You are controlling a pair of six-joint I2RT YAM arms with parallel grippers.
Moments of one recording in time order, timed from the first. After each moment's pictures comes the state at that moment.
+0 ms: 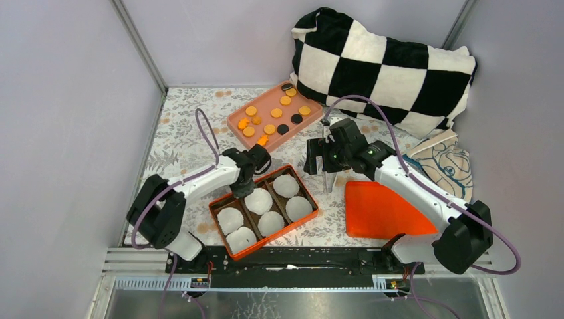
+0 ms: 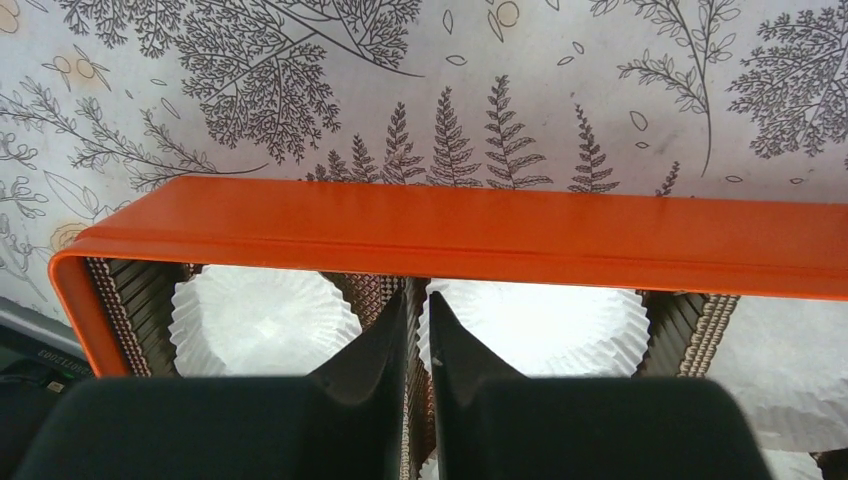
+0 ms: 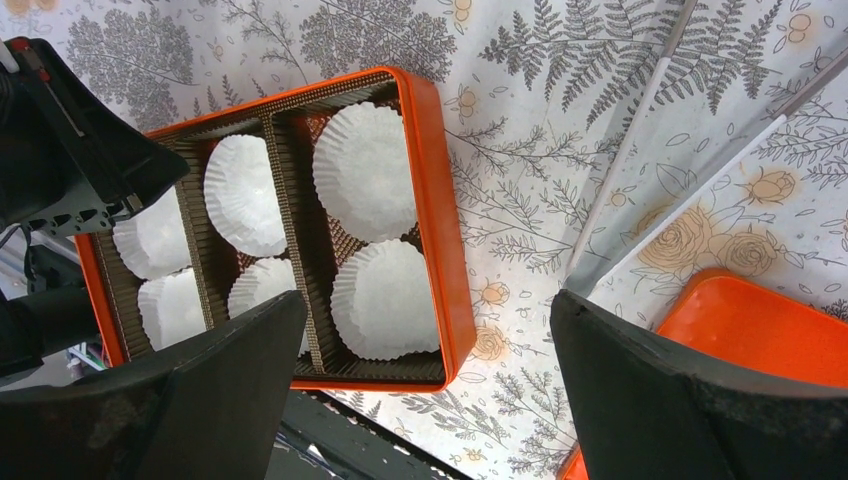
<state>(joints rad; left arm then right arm) -0.65 1.54 0.98 -0.95 -0.33 -1.15 0.63 1.32 1.11 -0.62 -0.09 0.43</state>
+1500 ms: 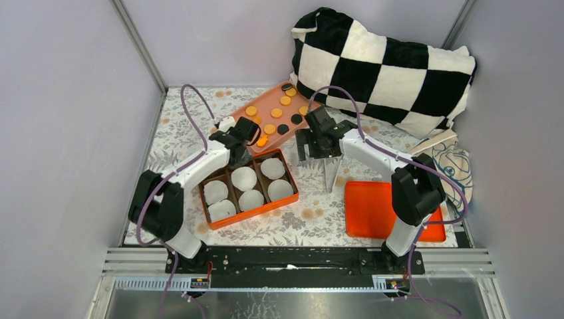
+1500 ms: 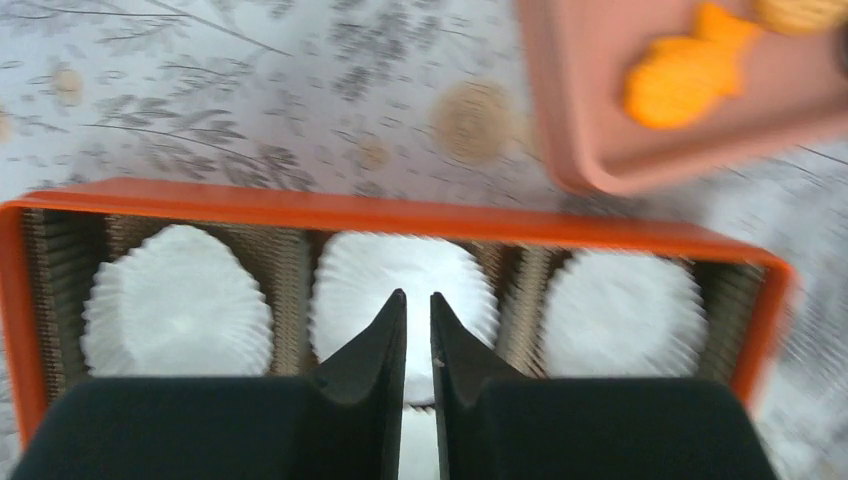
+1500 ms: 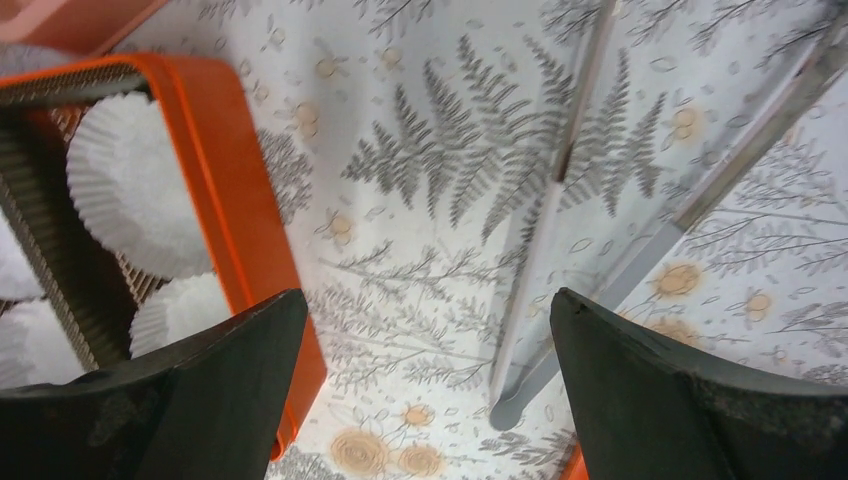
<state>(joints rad) -0.44 1.61 1.13 -0.70 -0.45 -0.85 0.62 1.75 1.35 -0.64 0.11 0.41</state>
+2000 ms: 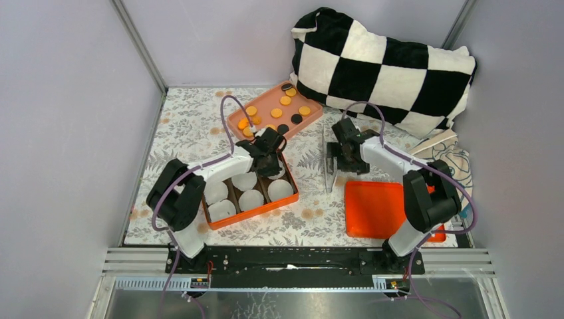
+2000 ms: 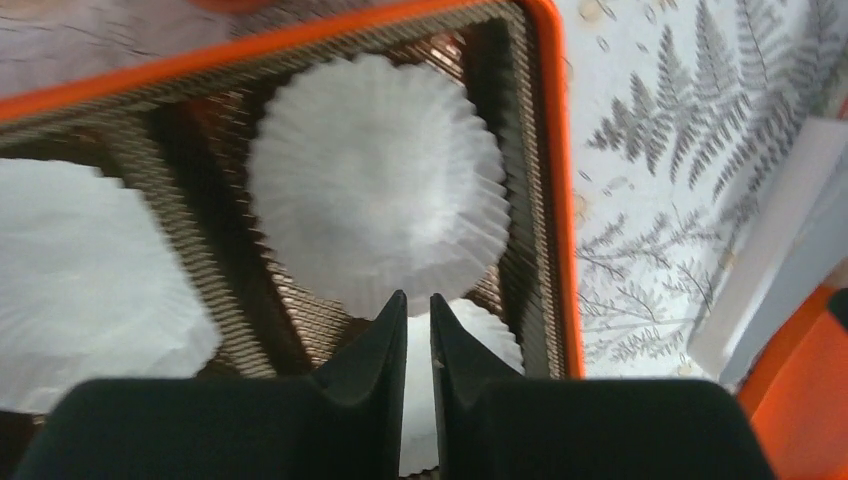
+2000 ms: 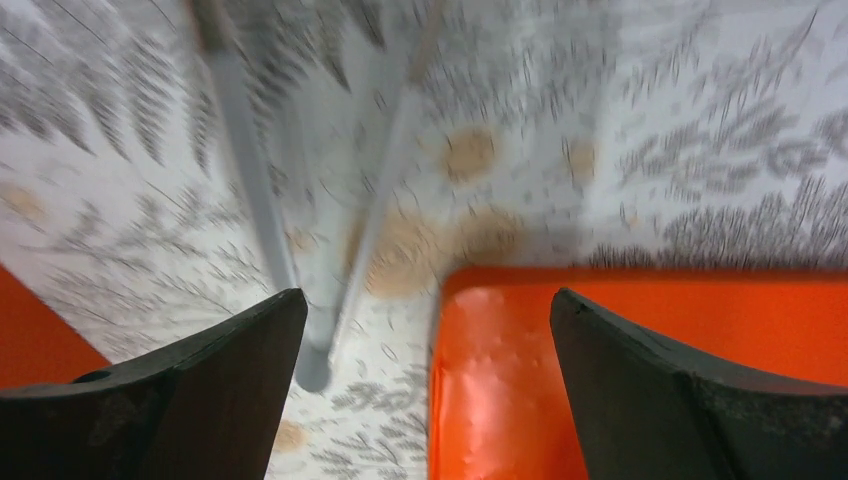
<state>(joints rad) -0.63 1.71 1.13 -0.50 -0.14 -0.81 0.43 1.68 1.16 -0.71 0.18 0.42</state>
